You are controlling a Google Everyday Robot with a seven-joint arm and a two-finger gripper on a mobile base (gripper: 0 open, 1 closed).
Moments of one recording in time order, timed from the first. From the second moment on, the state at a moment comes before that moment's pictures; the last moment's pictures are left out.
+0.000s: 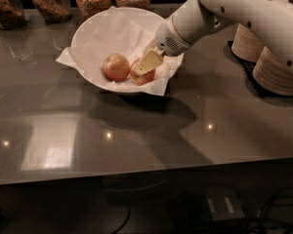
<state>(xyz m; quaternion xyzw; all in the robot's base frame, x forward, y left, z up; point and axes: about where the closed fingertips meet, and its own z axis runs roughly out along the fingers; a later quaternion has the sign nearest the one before) 0.635 -0.011 0.899 -0.53 0.76 0.17 0.32</state>
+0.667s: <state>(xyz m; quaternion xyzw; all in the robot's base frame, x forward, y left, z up) 0.641 -0.005 0.874 -0.53 0.77 0.18 0.31</state>
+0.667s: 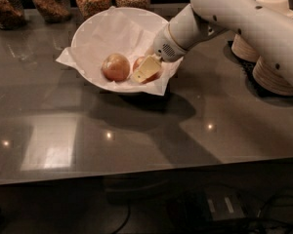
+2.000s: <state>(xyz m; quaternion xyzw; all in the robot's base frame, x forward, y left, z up) 0.644 -0.004 0.865 -0.54 0.77 0.18 0.30</state>
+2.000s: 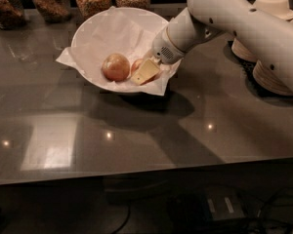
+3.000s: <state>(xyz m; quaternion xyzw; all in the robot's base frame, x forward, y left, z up) 0.621 -0.011 0.939 -0.61 0.71 0.16 0.30</state>
